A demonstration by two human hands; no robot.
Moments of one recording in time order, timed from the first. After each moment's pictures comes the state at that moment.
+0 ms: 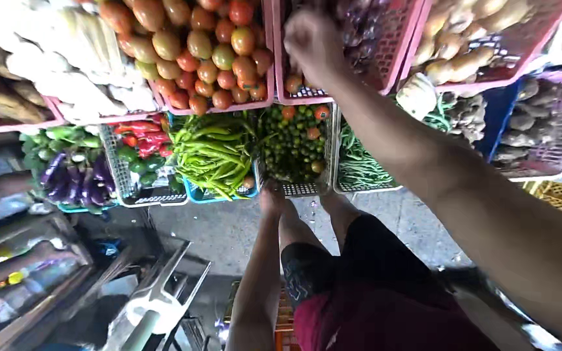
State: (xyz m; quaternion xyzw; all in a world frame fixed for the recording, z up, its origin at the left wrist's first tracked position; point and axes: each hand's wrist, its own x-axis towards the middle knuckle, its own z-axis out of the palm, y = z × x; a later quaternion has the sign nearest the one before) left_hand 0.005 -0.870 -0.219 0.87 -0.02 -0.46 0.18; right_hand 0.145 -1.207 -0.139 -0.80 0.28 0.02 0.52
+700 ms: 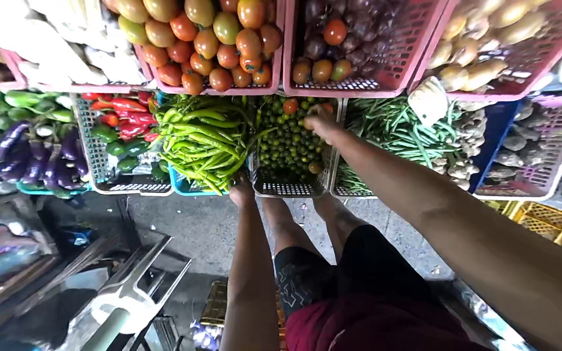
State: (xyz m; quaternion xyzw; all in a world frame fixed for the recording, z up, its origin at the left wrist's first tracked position) left_hand 0.032 -0.826 -0.284 0.88 0.31 -0.32 0.14; right_hand 0.022 -1.142 -0.299 -0.66 0.45 0.22 0.57
